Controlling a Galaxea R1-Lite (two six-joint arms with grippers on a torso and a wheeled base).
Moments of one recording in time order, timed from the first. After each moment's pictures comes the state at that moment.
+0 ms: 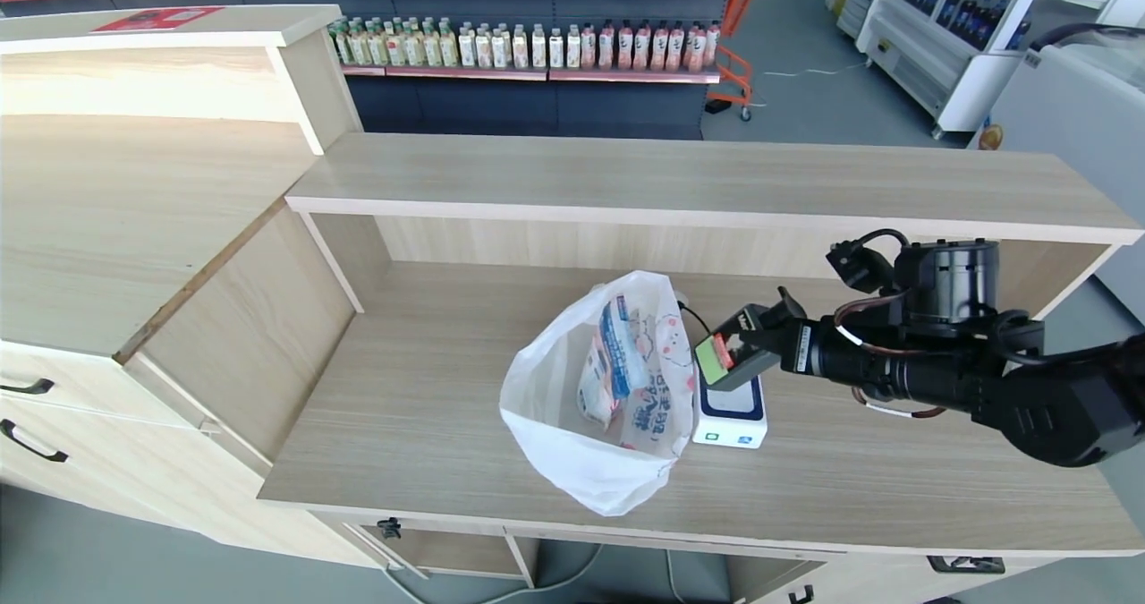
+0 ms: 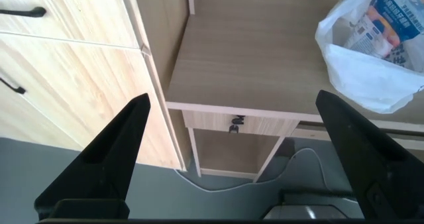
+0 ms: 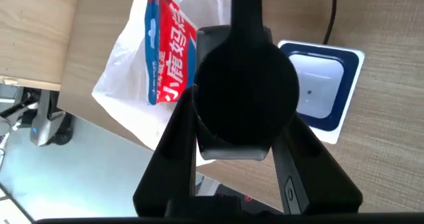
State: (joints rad) left arm 0.00 0.00 0.00 0.00 0.01 0.00; right arm 0.28 1.81 -0.82 -0.62 0.25 0.29
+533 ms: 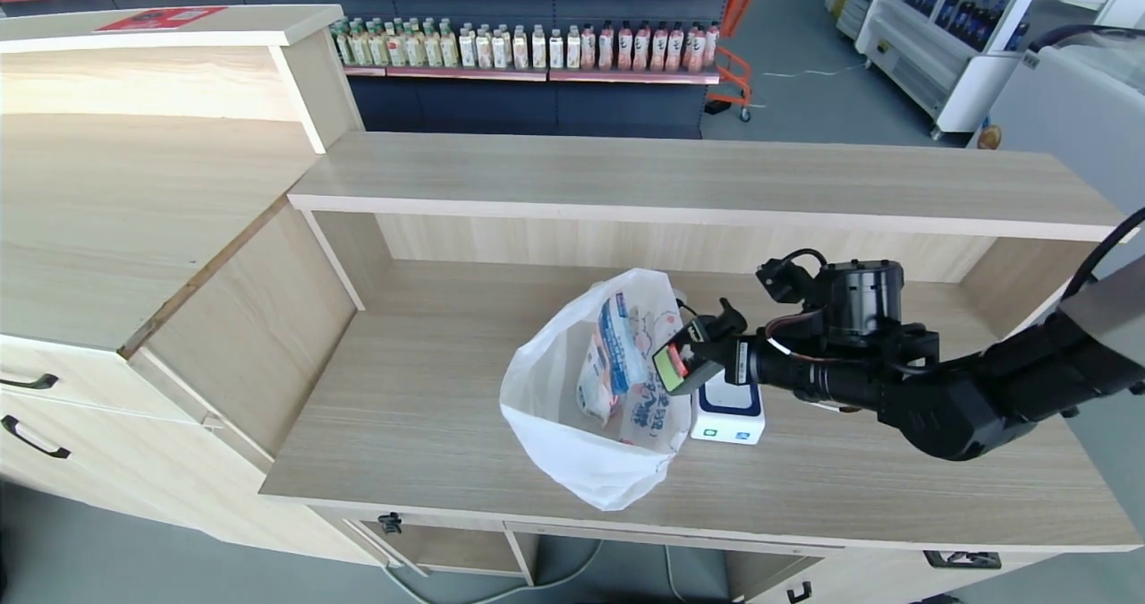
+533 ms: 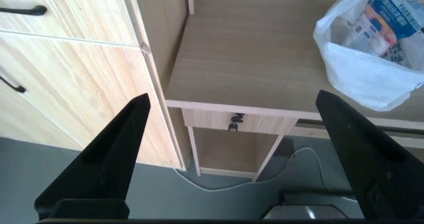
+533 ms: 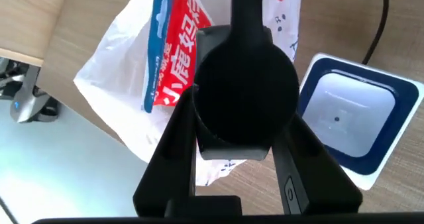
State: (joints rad) left arm 0.00 0.00 0.00 0.00 0.01 0.00; right arm 0.33 2.01 -0.92 -0.73 0.25 0.18
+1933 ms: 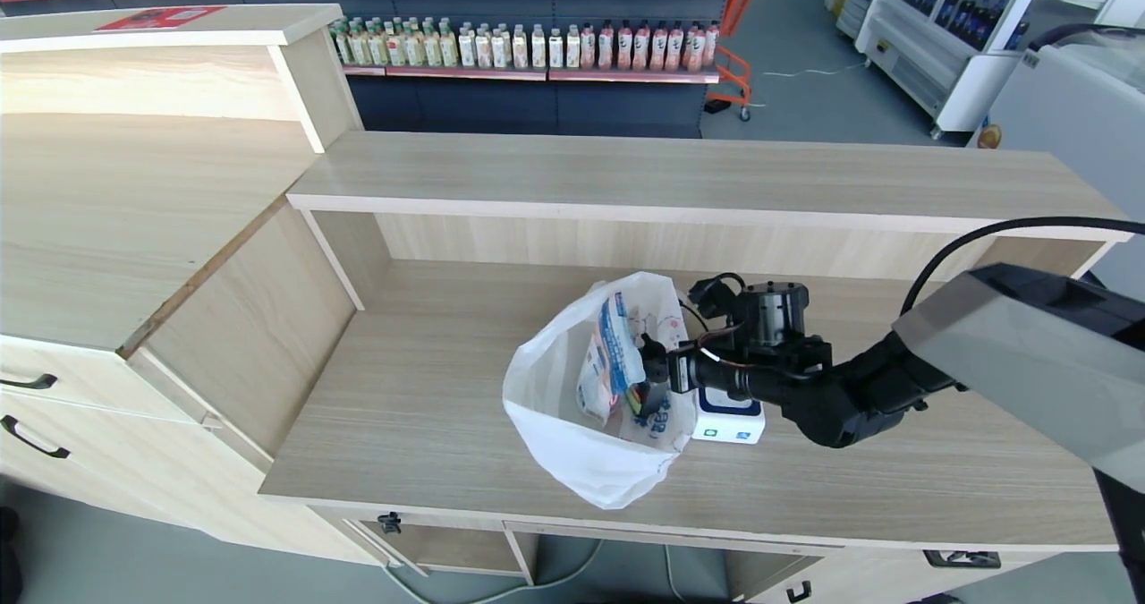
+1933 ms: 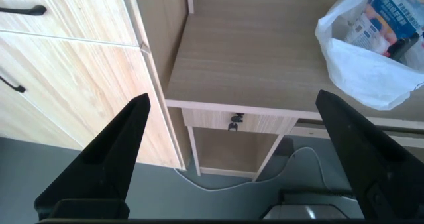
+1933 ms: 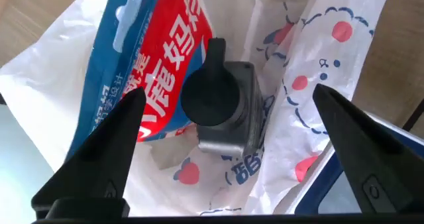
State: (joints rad) left arm 0.00 0.00 0.00 0.00 0.01 0.00; right arm 0.38 2.28 -1.17 -0.77 0.26 0.03
